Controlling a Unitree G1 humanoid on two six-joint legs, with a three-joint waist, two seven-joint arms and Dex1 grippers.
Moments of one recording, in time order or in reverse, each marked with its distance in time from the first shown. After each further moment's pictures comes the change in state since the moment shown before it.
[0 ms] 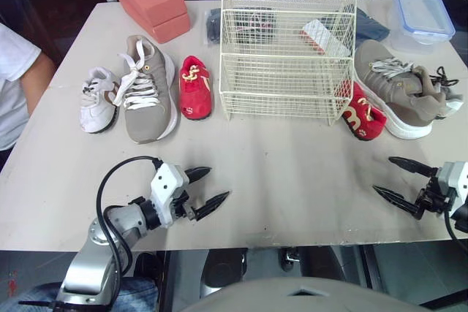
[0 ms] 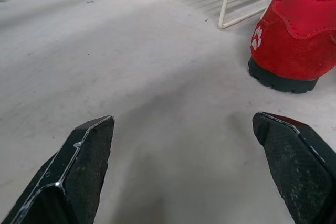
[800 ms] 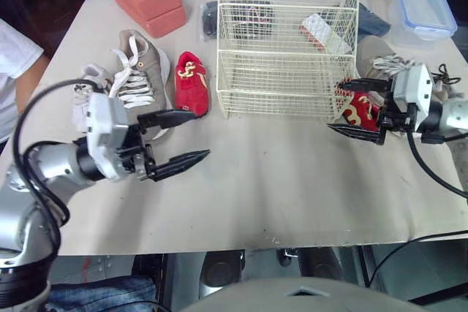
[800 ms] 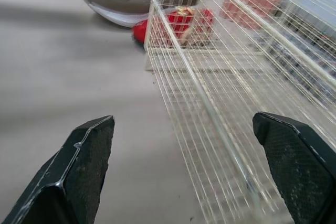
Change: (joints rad) left arm -0.287 0.296 0.376 -0.124 -0.502 0.266 -0.202; right arm -0.708 -0.115 0.354 -0.224 -0.064 0.403 -0.071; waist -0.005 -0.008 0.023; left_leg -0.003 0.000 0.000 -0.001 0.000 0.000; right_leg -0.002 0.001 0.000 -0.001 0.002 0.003
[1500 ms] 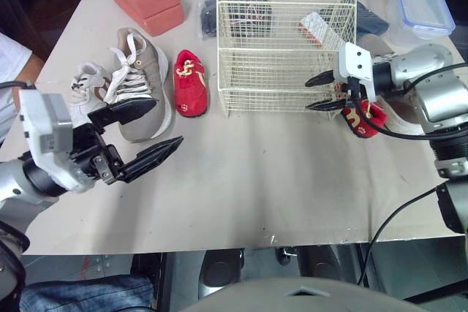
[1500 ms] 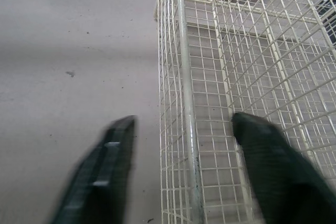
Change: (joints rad) left arm 0.160 -0.060 0.250 -0.149 -0.074 0.071 0.170; right arm -0.404 0.113 0.256 0.389 -0.299 -0.075 0.168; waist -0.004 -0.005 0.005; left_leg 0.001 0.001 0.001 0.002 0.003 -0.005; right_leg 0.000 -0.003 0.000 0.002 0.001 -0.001
